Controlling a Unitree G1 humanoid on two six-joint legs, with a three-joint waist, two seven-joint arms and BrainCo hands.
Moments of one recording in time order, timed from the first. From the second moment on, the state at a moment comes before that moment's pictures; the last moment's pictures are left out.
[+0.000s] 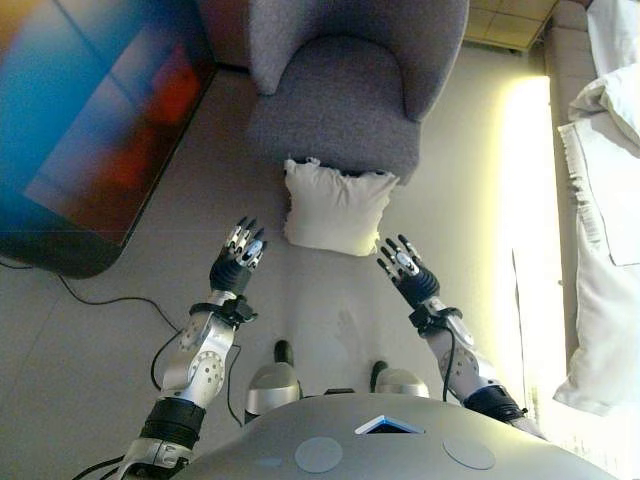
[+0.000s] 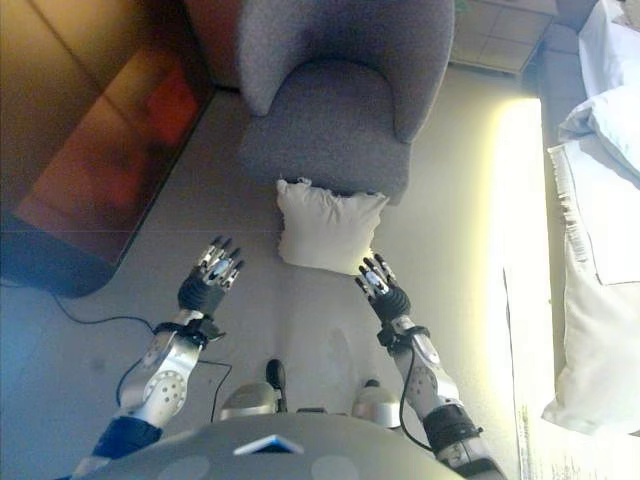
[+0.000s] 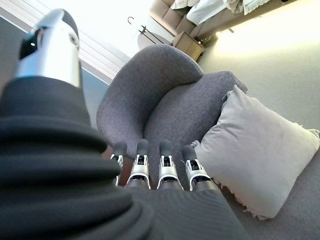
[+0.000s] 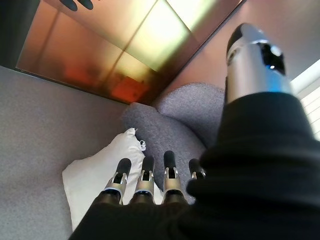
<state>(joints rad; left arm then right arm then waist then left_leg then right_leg) 0.22 0.32 -0.20 0.14 -0.80 -0.13 -0.10 0.14 -0.21 0.27 0.36 0.90 -0.08 0.19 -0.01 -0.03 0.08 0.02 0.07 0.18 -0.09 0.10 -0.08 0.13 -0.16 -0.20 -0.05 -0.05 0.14</state>
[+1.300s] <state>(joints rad) 0.18 0.31 -0.19 0.19 -0.80 -0.17 -0.10 0.16 -0.20 0.25 0.36 0.86 -0.07 0.17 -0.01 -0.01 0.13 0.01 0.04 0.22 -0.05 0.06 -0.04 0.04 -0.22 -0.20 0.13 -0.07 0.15</state>
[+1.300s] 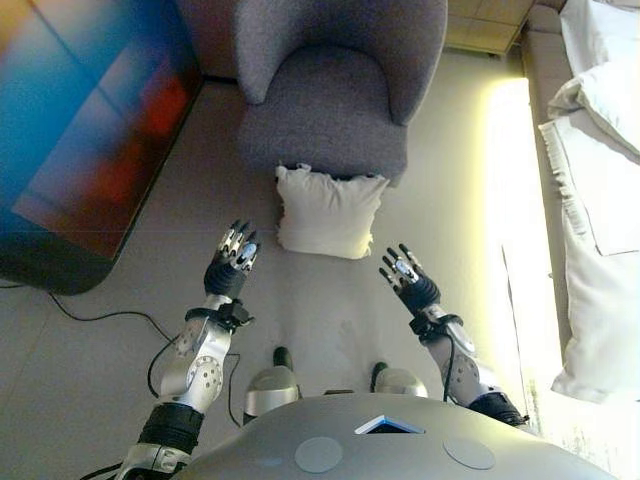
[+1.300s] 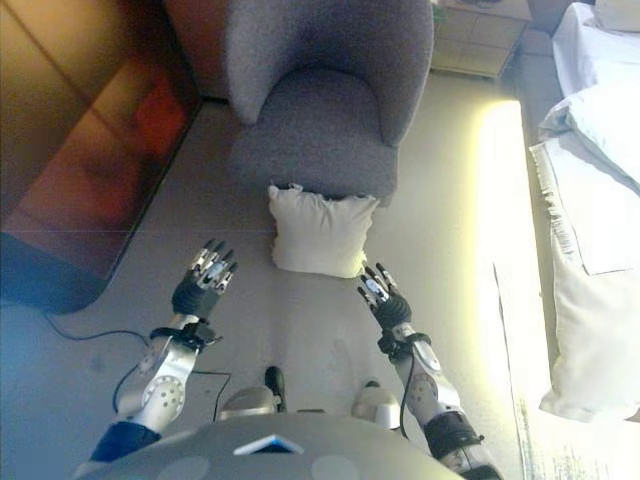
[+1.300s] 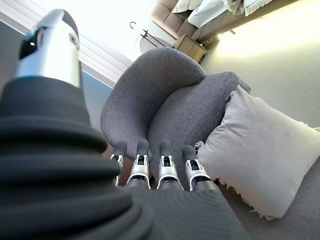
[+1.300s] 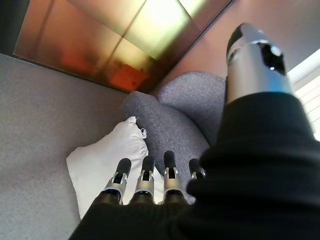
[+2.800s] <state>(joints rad) 0.18 0.30 -0.24 0.18 -0.78 -0.10 -0.11 0.23 -0.28 0.24 0.39 0.92 -0.10 0.17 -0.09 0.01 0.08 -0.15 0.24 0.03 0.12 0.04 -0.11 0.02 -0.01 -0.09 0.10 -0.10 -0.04</state>
